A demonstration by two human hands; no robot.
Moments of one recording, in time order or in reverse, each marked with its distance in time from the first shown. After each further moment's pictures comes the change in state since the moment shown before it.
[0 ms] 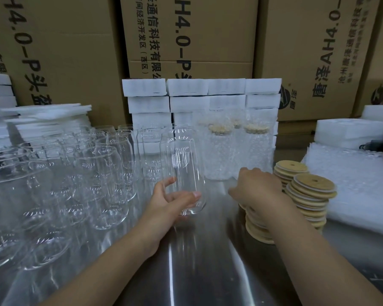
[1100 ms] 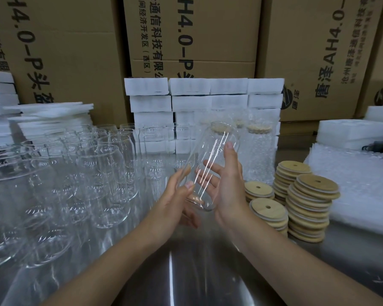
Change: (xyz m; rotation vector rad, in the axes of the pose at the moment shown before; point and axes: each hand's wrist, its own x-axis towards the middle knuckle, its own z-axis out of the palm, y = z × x) left_hand 0.003 0.002 0.002 0.079 -0.178 0.154; right_hand -0.021 -0.062 0.020 2.022 0.056 -0.085
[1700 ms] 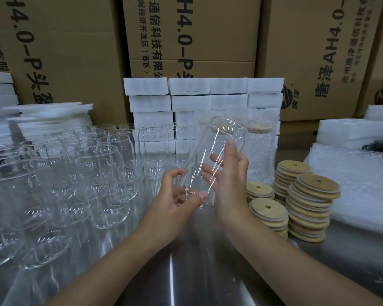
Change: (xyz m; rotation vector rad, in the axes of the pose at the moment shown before) left_hand -0.006 0.002 0.004 0.083 0.112 0.138; right_hand -0.005 -0.004 0.006 -0.093 0.061 -0.173
